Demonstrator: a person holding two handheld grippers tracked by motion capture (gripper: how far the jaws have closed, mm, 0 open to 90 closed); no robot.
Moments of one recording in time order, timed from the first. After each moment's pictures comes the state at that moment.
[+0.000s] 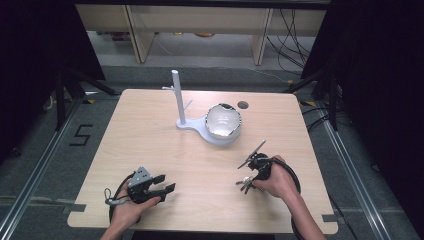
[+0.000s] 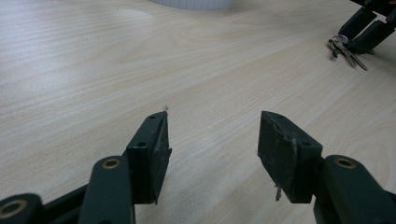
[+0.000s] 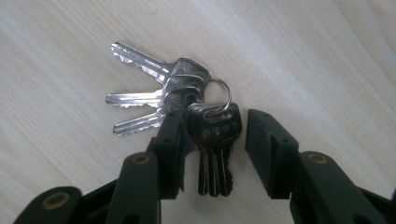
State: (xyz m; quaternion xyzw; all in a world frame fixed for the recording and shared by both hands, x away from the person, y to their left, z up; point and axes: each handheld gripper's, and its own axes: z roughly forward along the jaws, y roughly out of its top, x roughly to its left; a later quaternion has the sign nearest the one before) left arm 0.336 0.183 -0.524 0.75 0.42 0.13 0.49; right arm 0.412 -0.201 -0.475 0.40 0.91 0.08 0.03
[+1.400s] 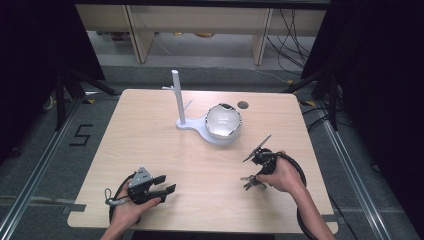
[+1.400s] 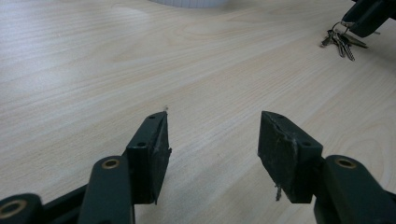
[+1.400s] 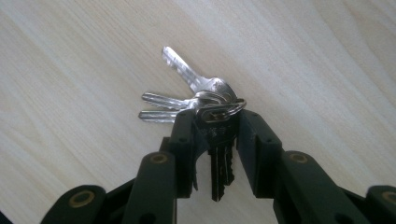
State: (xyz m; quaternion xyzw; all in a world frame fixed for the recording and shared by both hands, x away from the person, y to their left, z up) left arm 0.335 0.182 -0.524 0.76 0.41 0.12 0.49; right arm 0.420 -0.211 -0.460 0.41 0.91 0.10 0.00
